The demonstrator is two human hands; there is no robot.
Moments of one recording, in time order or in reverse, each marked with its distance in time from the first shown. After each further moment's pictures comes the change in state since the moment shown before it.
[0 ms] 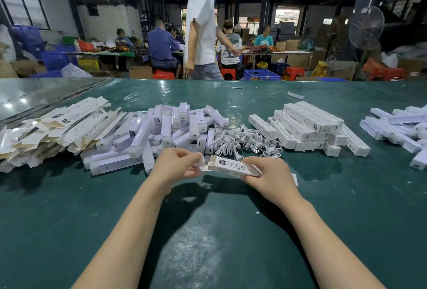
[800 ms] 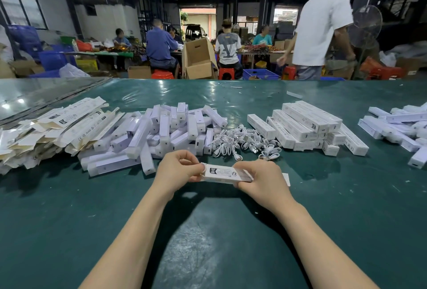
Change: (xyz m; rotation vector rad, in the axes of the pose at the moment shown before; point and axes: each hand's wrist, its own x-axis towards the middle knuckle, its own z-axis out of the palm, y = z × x) left_hand -0.003 -0.012 0.009 0.045 0.015 0.097; right_hand -0.003 -0.011 0.007 -0.040 -0.005 -0.104
